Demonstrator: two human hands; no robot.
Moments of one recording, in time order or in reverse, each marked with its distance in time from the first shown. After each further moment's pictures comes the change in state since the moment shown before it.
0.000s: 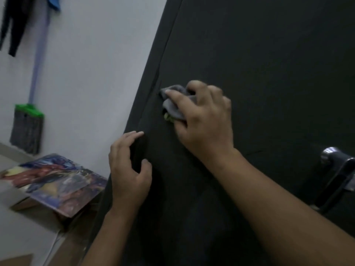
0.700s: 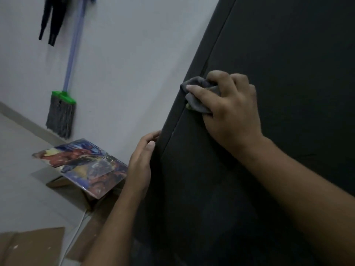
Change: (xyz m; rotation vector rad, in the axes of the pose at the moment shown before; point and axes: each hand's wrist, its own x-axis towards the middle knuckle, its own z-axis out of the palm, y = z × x) left_hand 0.013 -0.047 -0.043 -0.446 -0.193 -0.482; right_hand 0.018 -0.020 0.021 0.009 0.000 -0.134
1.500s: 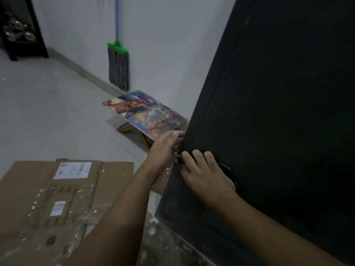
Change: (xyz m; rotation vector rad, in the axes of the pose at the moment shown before) left_hand -0.078 -0.103 -0.103 0.294 0.008 -0.465; right_hand -0.259 -0.215 0.113 0.160 -0.465 -0.377
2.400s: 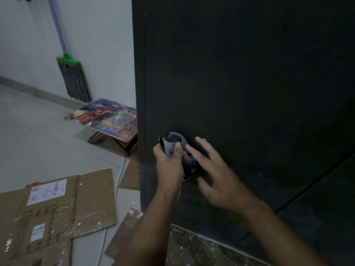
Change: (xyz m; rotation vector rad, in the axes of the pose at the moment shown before) left_hand -0.090 -0.032 0.127 -0.154 0.190 -0.002; right_hand -0.140 0.028 -0.074 1.143 -0.002 0.573
